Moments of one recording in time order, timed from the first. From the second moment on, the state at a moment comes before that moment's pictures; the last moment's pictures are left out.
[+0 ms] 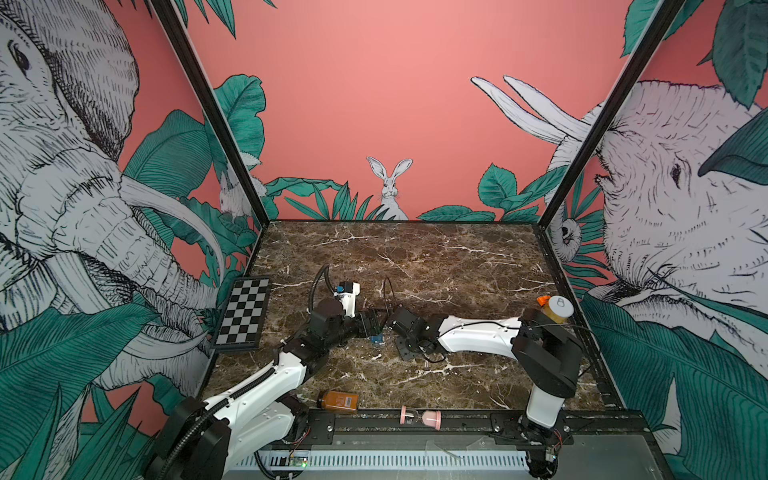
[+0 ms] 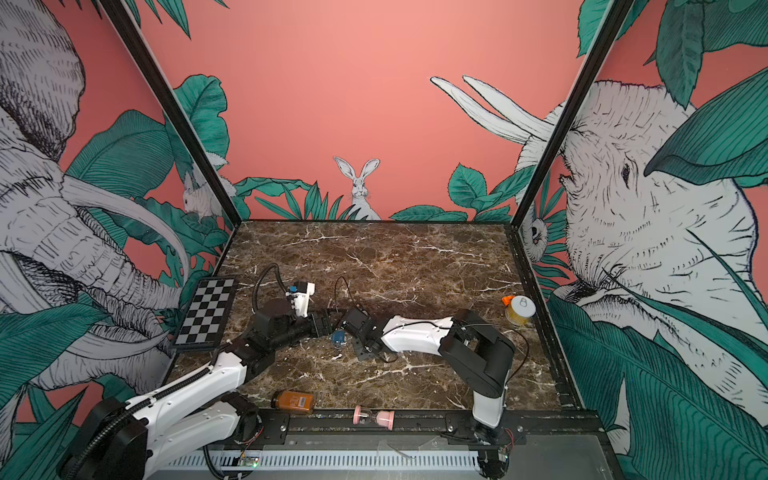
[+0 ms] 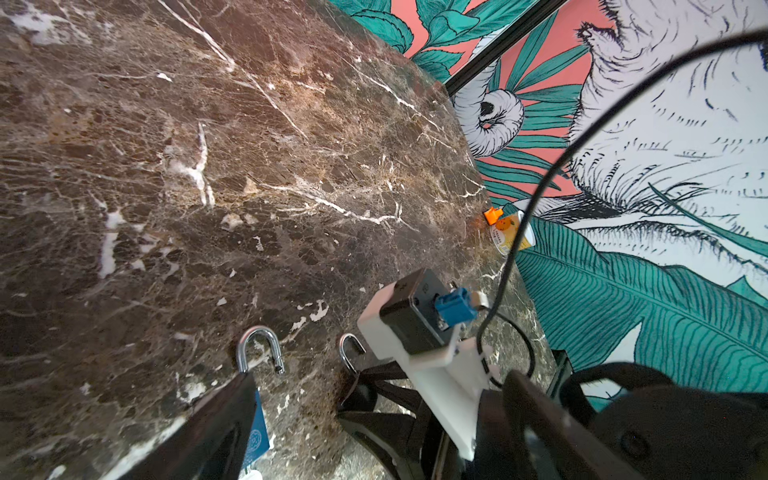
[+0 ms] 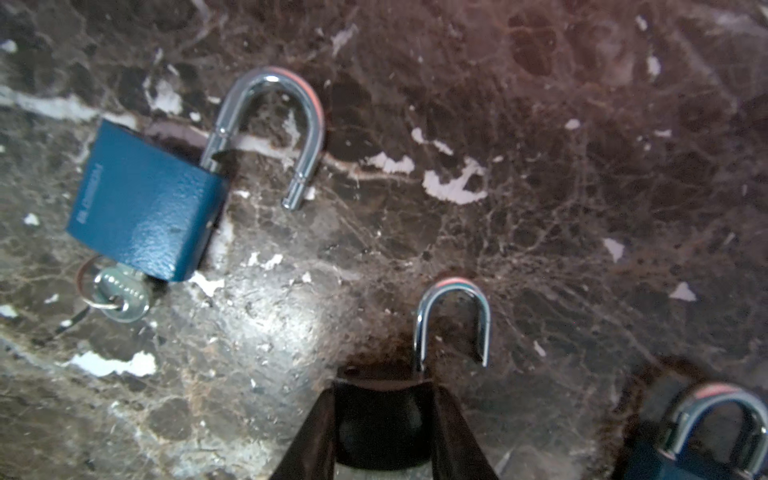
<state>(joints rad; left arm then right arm) -0.57 1.00 0.39 0.20 0.32 -0.70 1.05 1.80 1.05 -0.46 0.16 0.52</state>
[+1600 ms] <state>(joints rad) -0.62 1.45 0.53 0.49 0.62 -0.80 1.04 1.45 0.90 -0.31 0.09 0.13</state>
